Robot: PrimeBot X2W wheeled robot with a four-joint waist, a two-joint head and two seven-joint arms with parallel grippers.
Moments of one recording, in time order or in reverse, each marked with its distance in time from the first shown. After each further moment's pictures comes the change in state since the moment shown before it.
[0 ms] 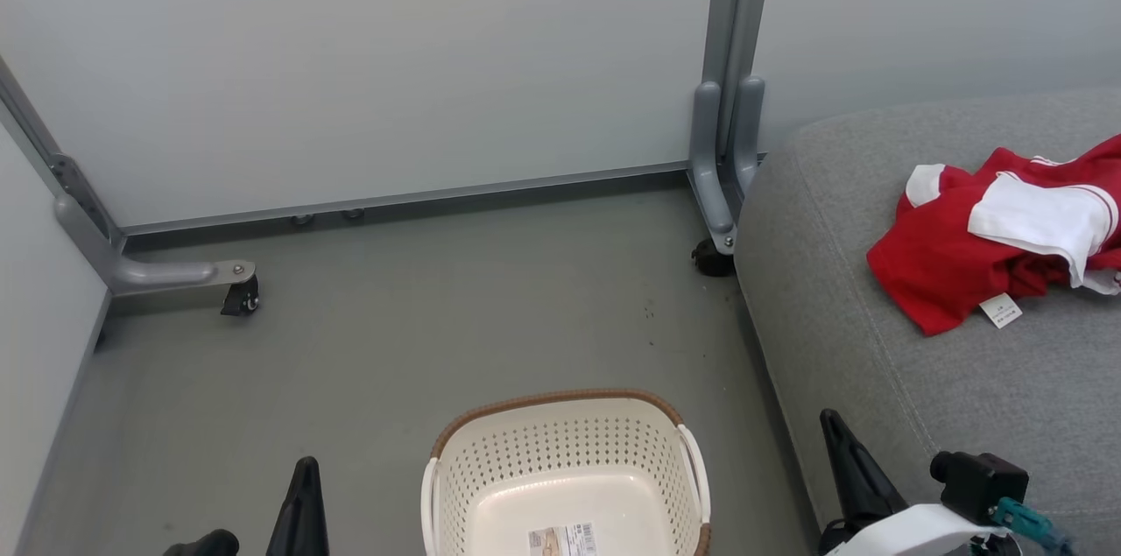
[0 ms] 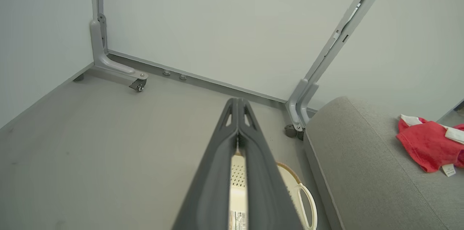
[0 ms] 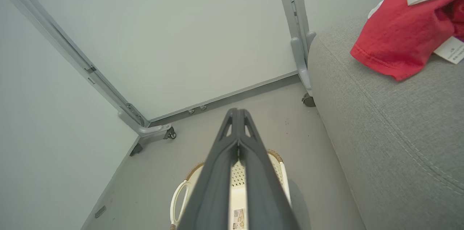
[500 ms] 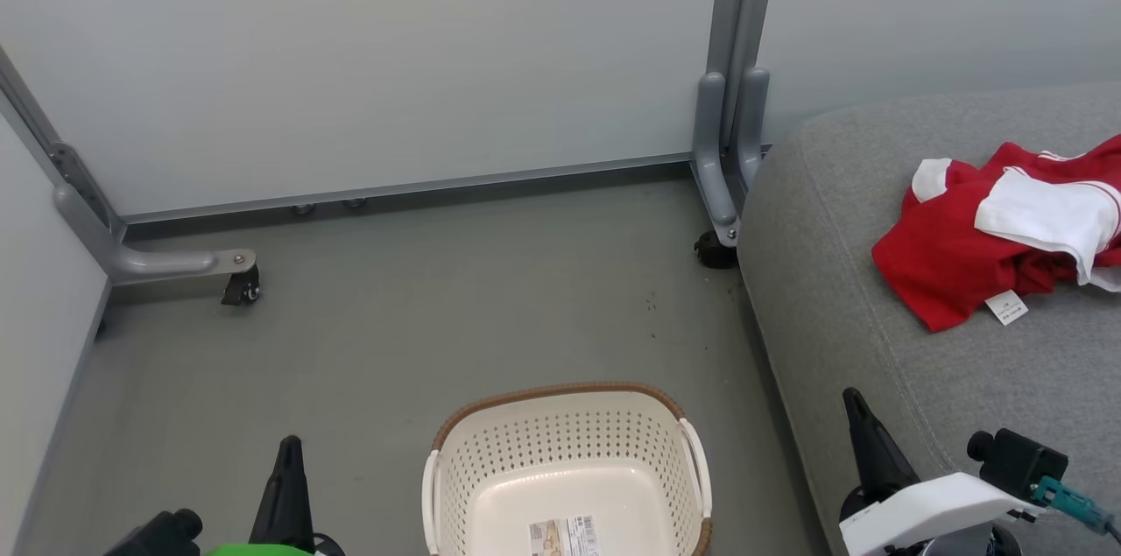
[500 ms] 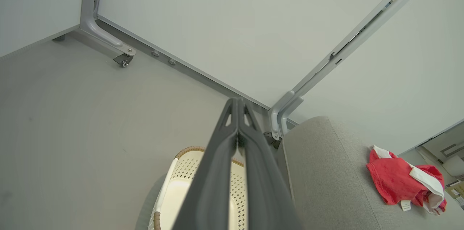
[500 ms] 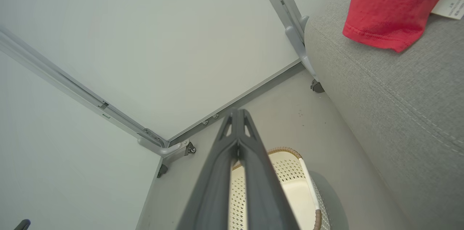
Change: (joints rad) left arm -0.060 0.008 0.030 0.027 -0.239 -0.025 0.054; right arm -0.040 -0.002 -0.043 0.007 0.241 0.000 0.052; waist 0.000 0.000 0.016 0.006
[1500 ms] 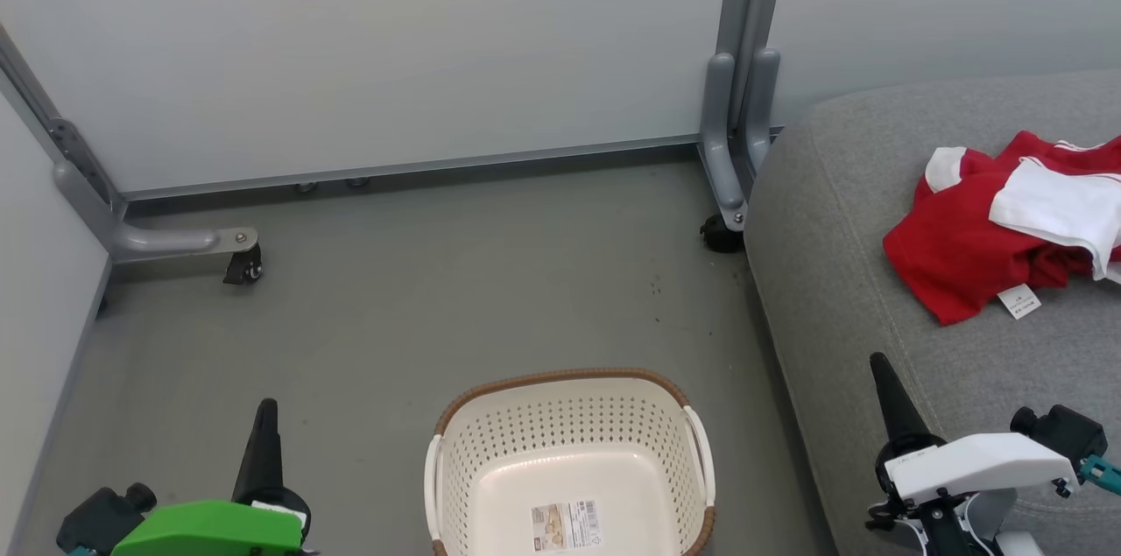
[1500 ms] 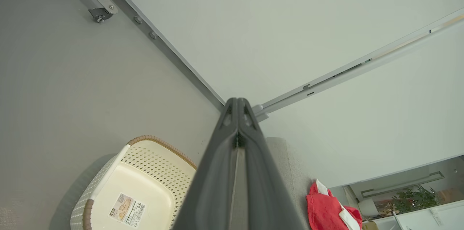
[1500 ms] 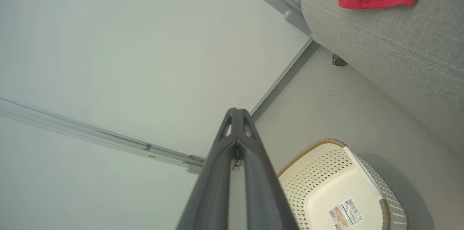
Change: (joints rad) left arm -0.090 0.010 0.057 0.034 -0.380 -0.037 0.093; right arm -0.071 0.003 -0.077 0.009 0.379 -0.001 0.091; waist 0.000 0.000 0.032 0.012
